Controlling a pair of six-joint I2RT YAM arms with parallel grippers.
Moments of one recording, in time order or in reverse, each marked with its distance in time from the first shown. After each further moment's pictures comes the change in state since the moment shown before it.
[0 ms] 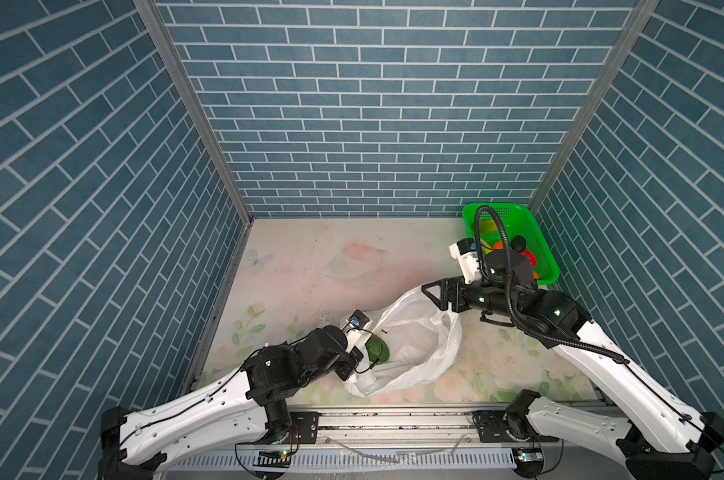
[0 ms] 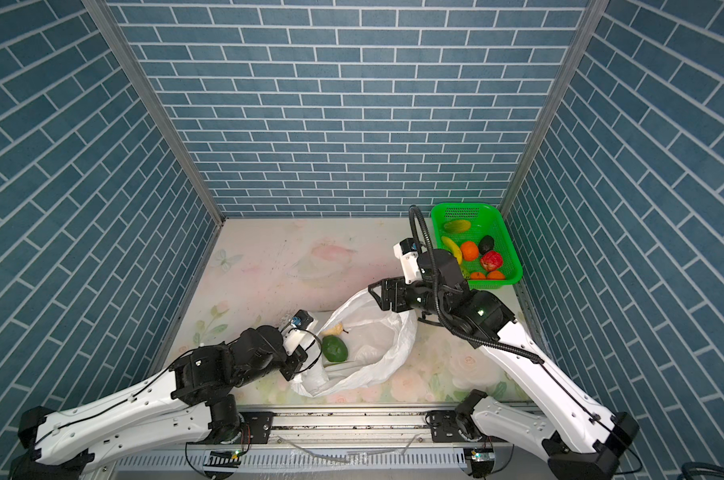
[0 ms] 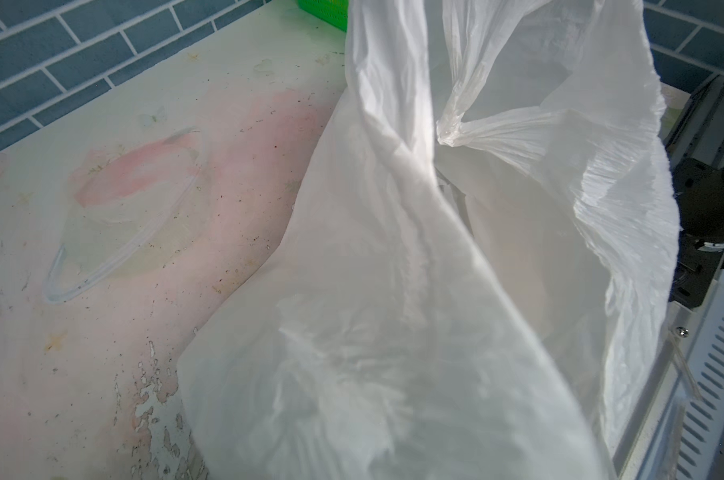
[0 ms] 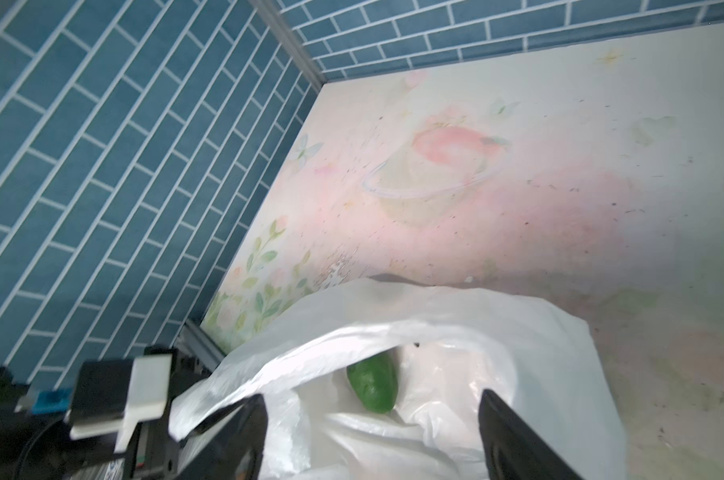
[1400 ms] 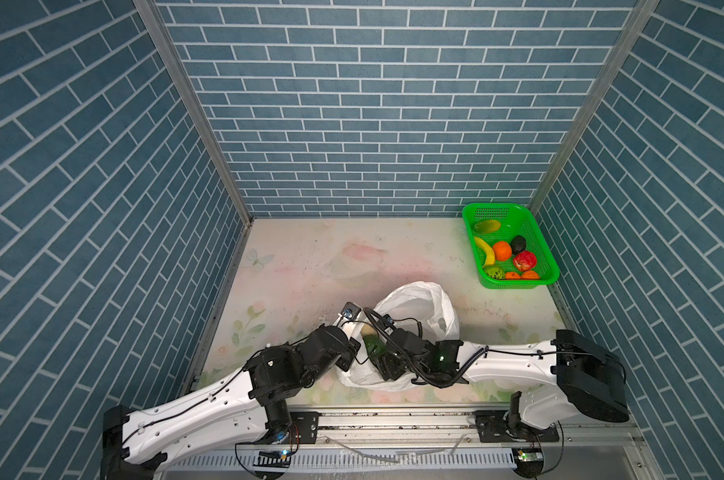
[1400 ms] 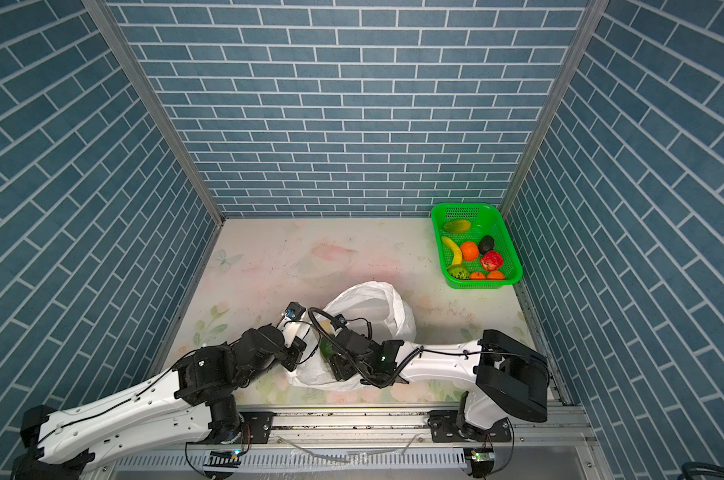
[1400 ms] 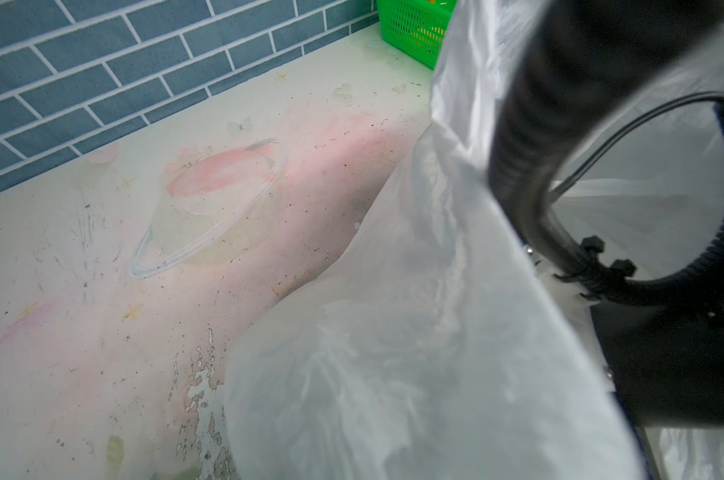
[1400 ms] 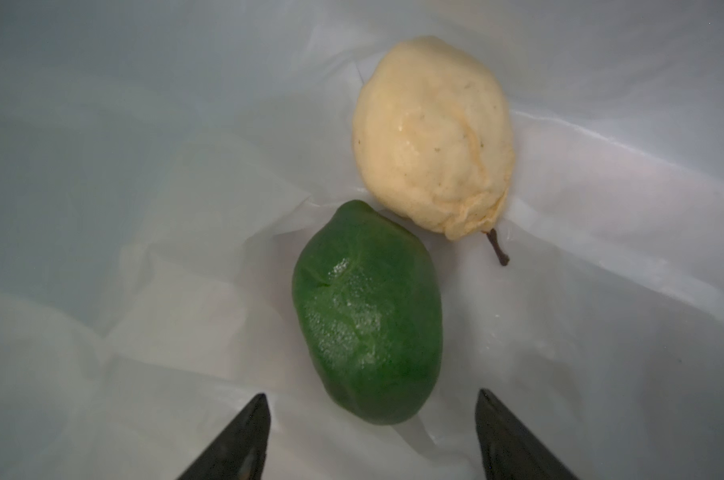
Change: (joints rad) left arm 0.000 -0.006 -0.034 0.049 -0.182 -0.082; right arm 0.463 0.499 -0.432 0.630 0.342 0.028
